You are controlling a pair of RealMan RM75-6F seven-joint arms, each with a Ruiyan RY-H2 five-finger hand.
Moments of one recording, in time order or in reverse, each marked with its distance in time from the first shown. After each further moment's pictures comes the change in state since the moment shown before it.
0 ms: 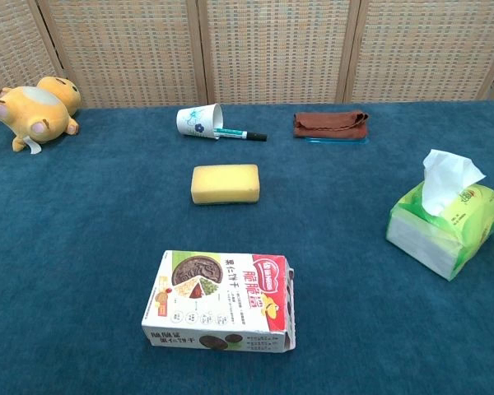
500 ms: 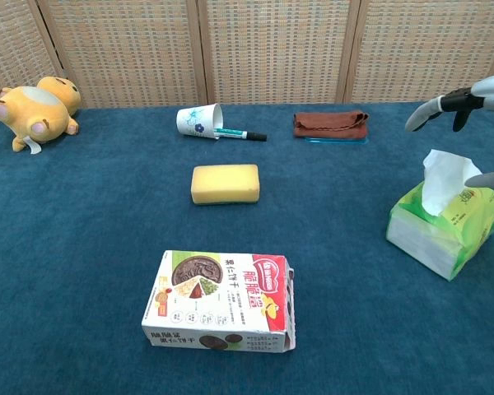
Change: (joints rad) left arm -0.019 0.017 -0.015 -0.003 -0.045 -0.048 -0.032; right arm 0.215 -0.025 -0.002 -0.066 0.024 -0.301 -0.157
